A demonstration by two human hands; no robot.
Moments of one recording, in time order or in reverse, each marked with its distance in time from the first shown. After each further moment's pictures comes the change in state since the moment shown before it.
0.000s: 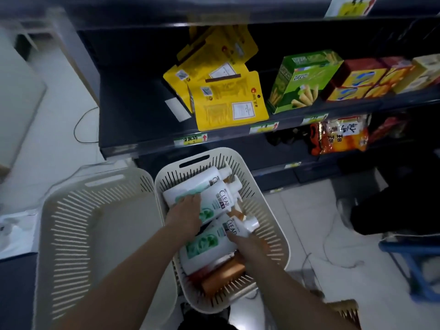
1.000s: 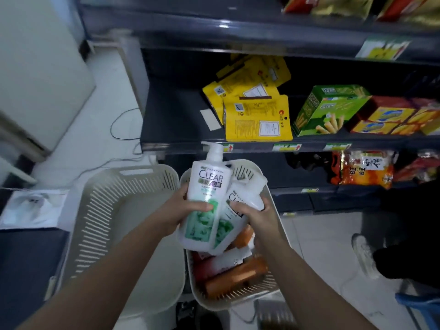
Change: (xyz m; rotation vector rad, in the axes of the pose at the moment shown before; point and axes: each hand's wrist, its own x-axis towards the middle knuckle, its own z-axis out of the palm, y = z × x) left_hand -0.060 -0.032 -0.061 -1.499 -0.098 0.048; right_hand -0.069 -0.084 0.007 0.042 -0.200 -0.474
